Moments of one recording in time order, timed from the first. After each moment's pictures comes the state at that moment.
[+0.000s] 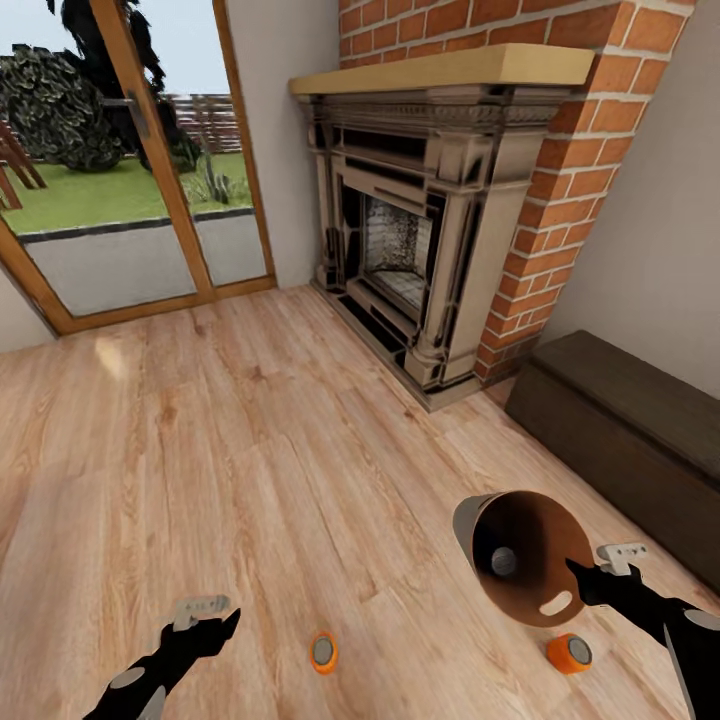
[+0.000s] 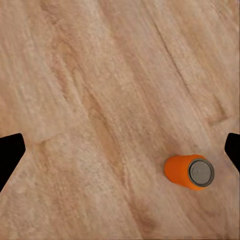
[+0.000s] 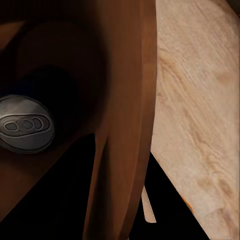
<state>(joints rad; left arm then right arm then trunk) -0.29 0.19 -0.14 -0.74 0.35 0.04 -0.10 -0.33 -0.21 -0.53 -1.05 0.32 0.24 0.66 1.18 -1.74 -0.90</state>
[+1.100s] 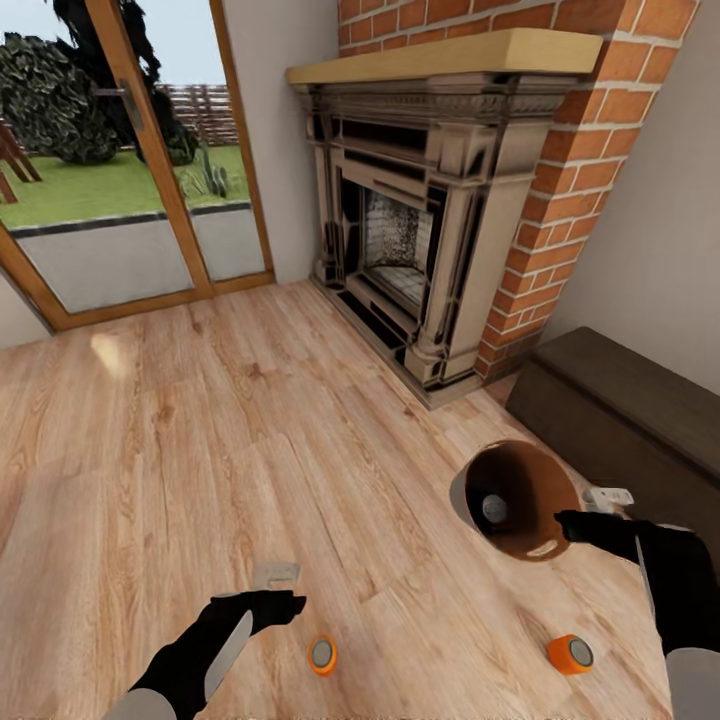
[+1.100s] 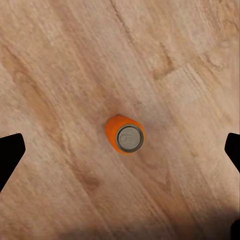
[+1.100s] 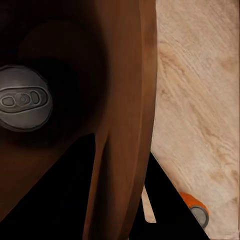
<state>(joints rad) -0.50 -0.01 -0.22 -0.64 0.28 0.42 -0.01 -0.56 -0.20 -0.50 -1.07 0.40 0.62 0.66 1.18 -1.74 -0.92</state>
